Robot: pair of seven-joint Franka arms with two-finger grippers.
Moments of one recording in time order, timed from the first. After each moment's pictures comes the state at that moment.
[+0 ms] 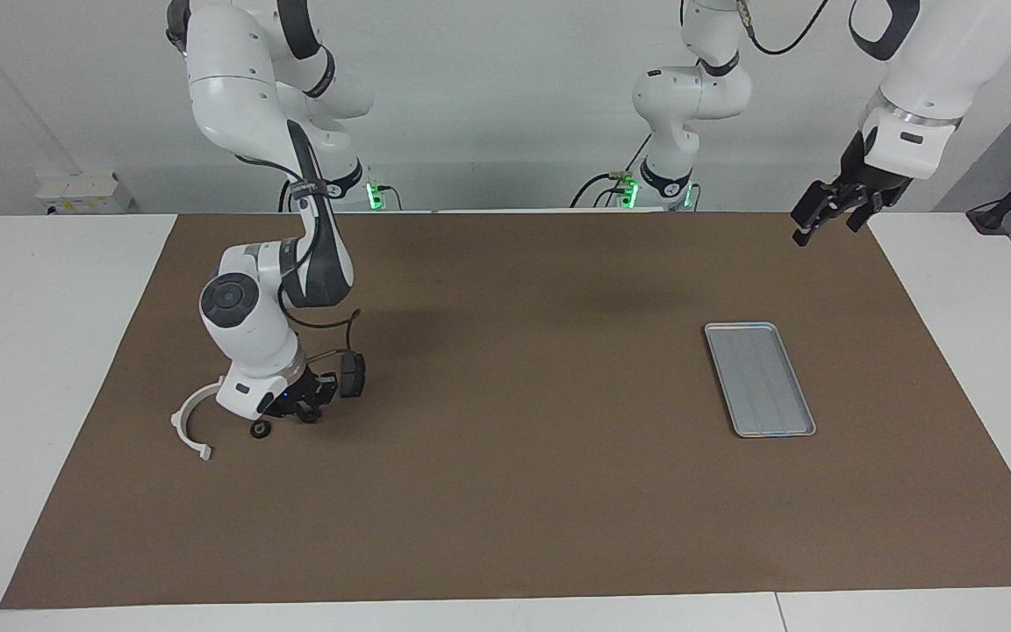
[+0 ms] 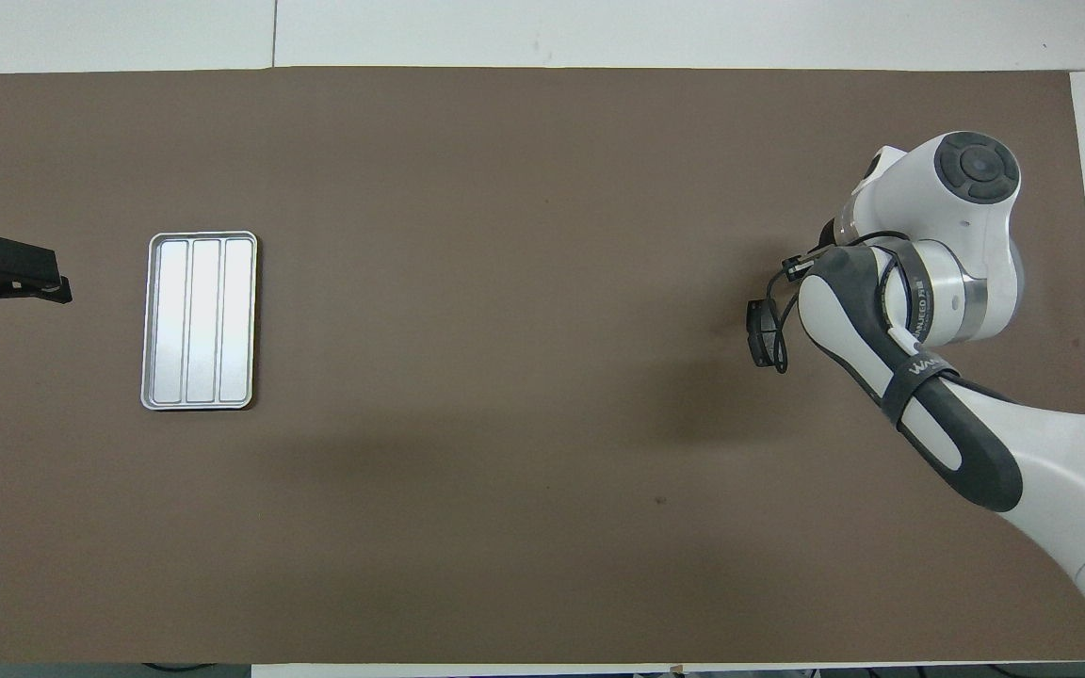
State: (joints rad) left arm -0.05 -0.07 0.02 -1.64 0.00 1.60 -0.24; right arm -0.03 0.45 0.10 -1.81 -0.06 2.24 -0.20
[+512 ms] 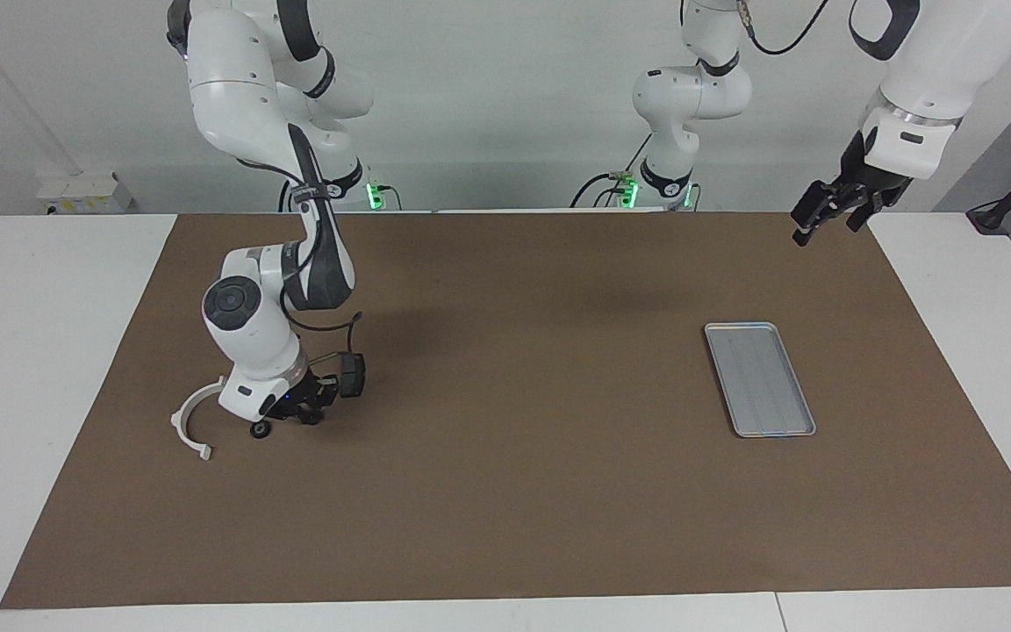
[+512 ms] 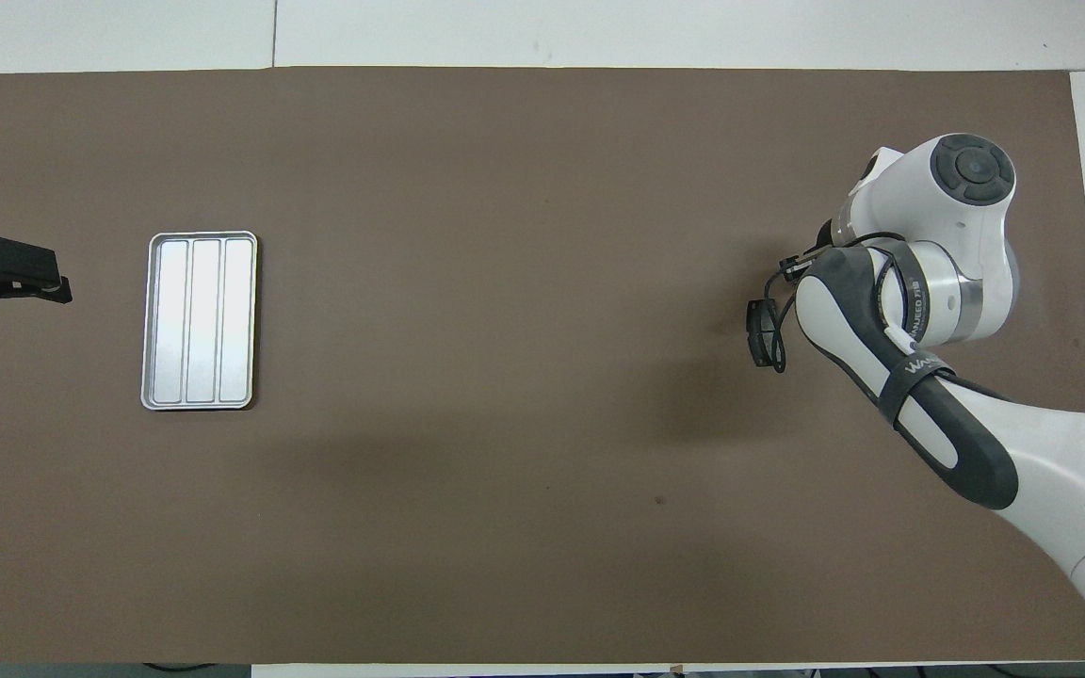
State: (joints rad) left arm -0.05 -0.07 0.02 -1.64 0.00 1.60 -0.24; right arm -0.02 0.46 0.10 -1.80 -0.06 2.24 -0.20
